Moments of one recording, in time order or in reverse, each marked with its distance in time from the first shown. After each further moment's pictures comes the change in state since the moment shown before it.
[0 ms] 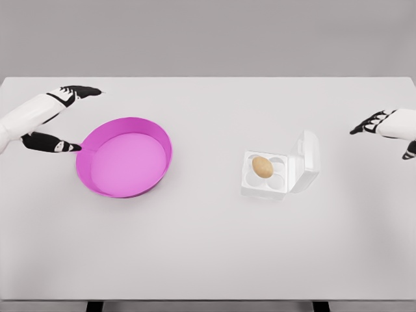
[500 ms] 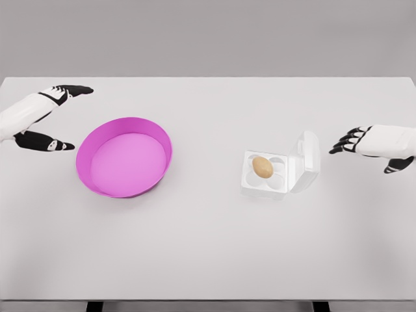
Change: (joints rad) left arm 0.000 0.007 0.013 0.023 0.000 0.000 0.000; right arm 0.037 -0.035 -0.008 -0.182 0.040 0.000 0.001
